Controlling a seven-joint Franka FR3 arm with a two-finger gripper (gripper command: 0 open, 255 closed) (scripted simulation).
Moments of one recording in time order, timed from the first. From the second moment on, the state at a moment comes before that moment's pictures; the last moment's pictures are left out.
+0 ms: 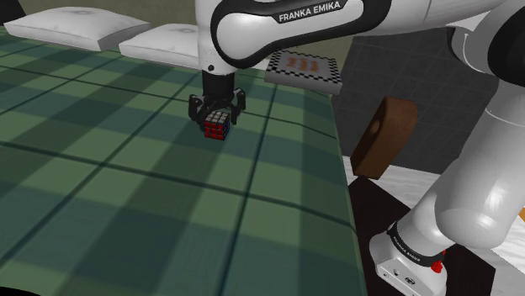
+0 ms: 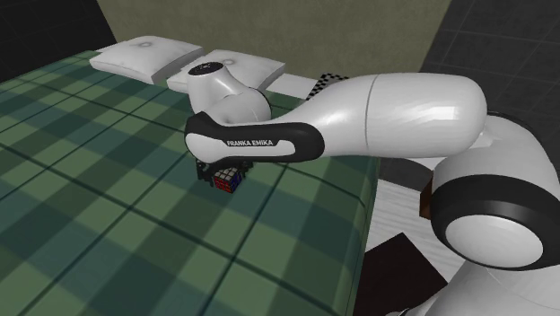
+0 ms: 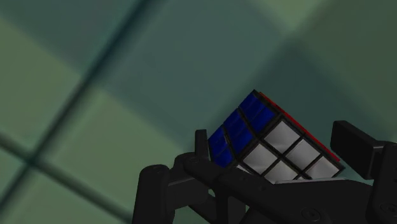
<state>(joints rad) 0.13 0.21 0.42 -1.73 -0.05 1.93 0.66</state>
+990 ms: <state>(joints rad) 0.13 0.21 0.42 -1.71 -0.04 1.91 0.66</state>
